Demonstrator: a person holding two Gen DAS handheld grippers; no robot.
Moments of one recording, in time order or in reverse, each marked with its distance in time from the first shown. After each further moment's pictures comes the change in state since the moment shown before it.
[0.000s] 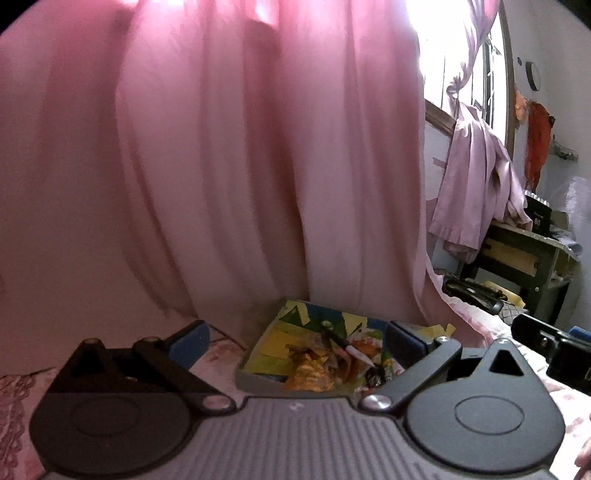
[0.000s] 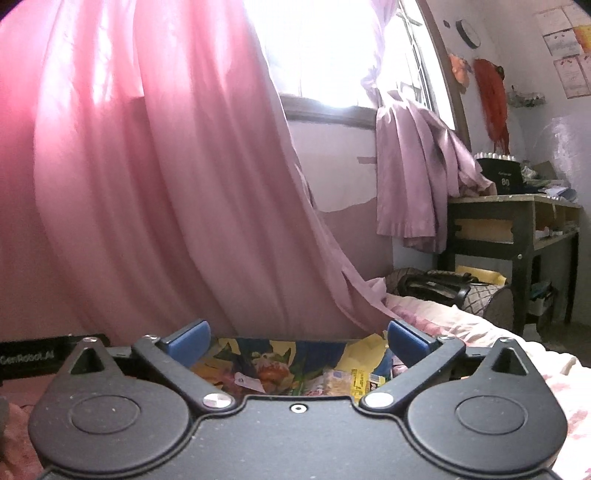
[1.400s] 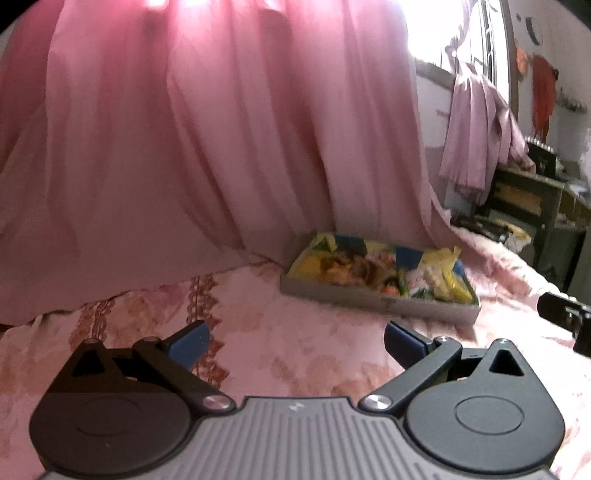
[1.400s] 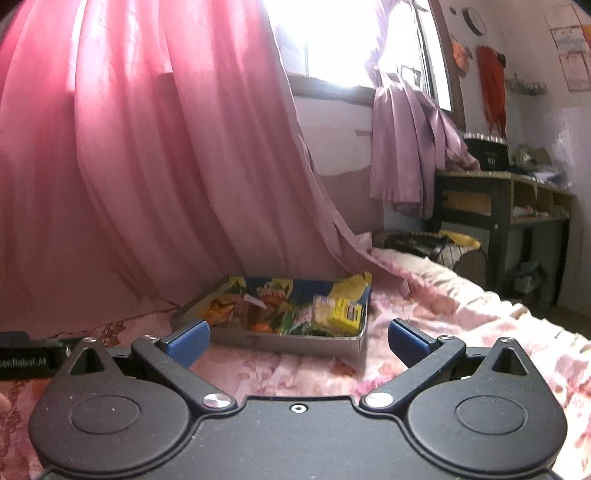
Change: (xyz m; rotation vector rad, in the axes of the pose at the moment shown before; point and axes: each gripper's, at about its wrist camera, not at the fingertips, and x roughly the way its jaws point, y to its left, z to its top) left arm -0.108 -0.001 -0.060 0.074 0.136 0.105; right arm -0.111 -0.007 -0.036 -0.025 0.136 -0.003
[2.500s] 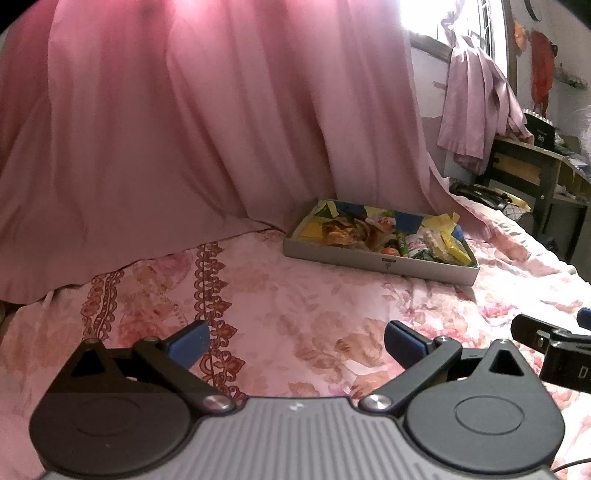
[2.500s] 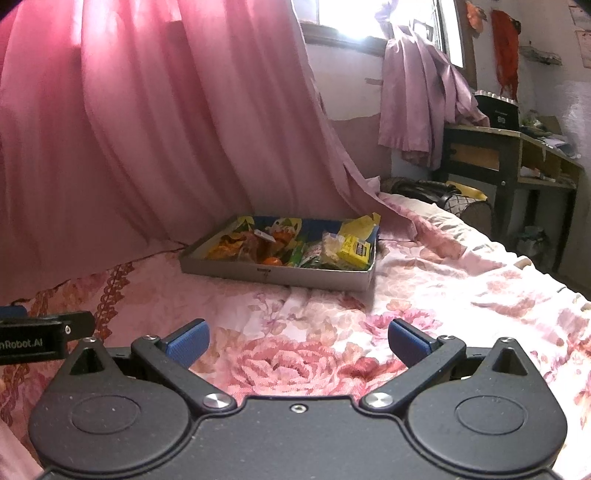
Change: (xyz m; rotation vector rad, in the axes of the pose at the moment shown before) left arm -0.013 0.002 -0.016 0.028 0.083 0.006; right arm -0.005 0.016 -0.026 -0.042 0.165 0.015
